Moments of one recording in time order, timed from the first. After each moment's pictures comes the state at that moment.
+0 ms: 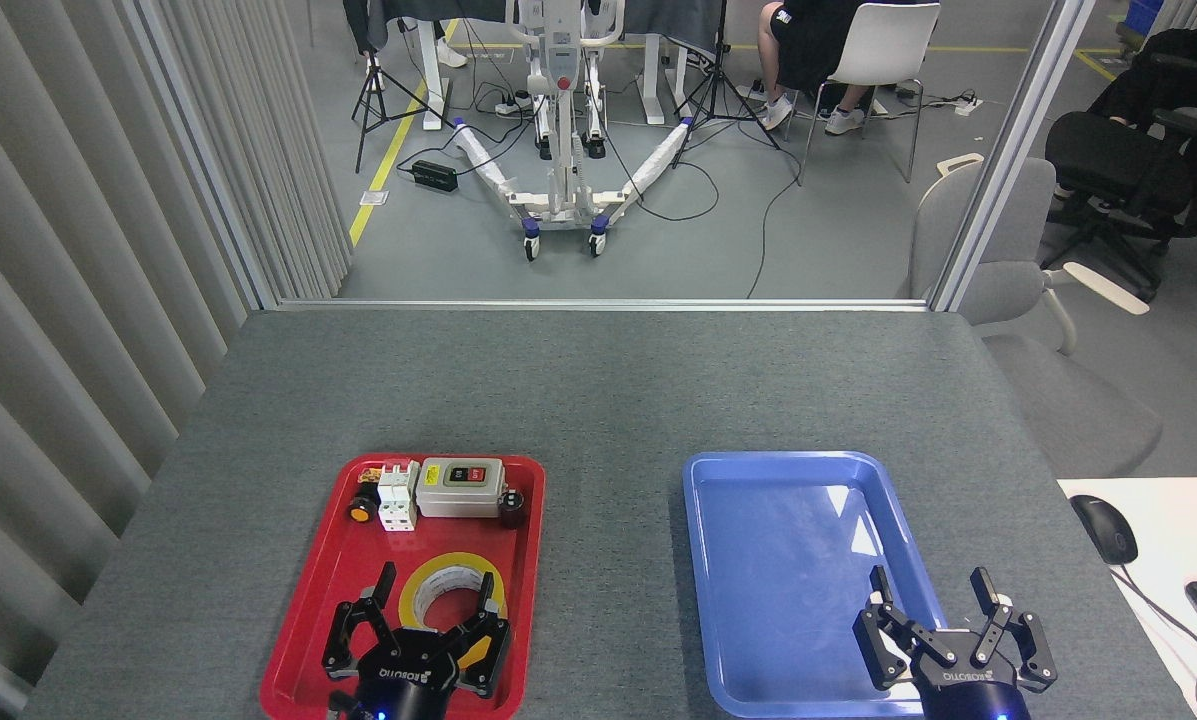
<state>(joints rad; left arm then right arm) 0.12 -0.09 -0.13 -1.67 -1.64 0.03 0.04 0.16 -0.04 -0.11 -1.66 1.44 -0.07 -0.06</state>
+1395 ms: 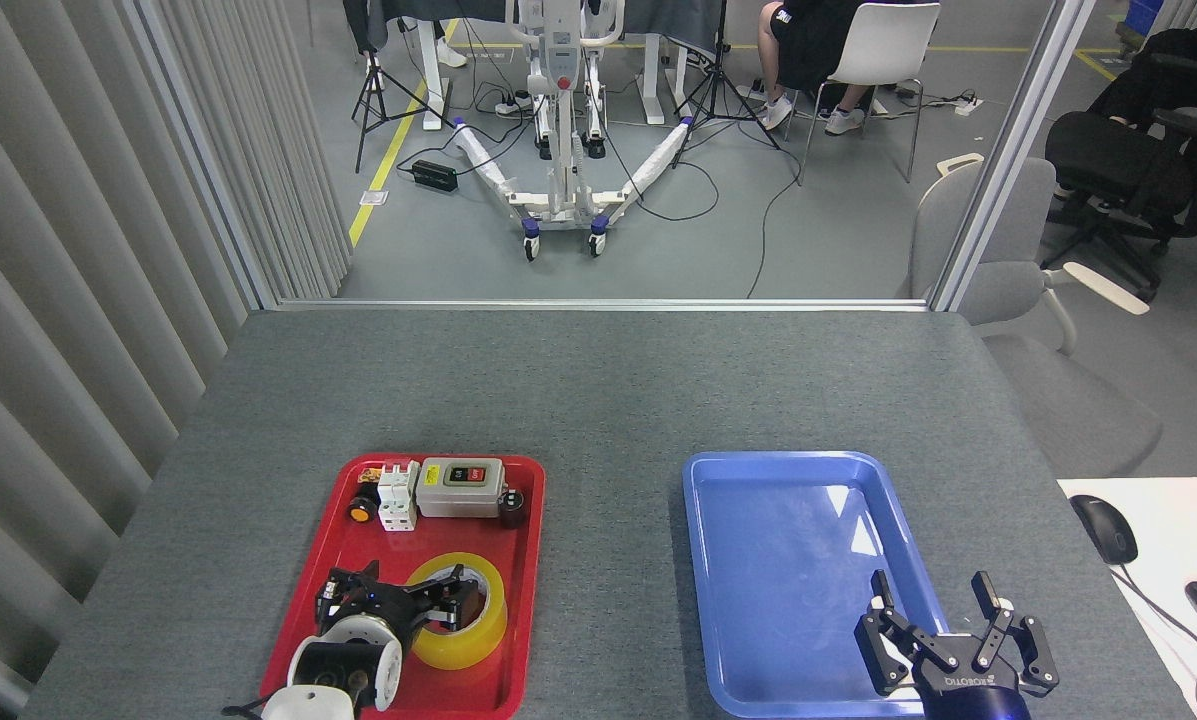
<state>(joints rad) -0.22 -0.02 -0.05 -1.37 -1.53 0.03 -0.64 0.17 -0.05 -0.11 -1.66 1.44 -0.08 -0.07</state>
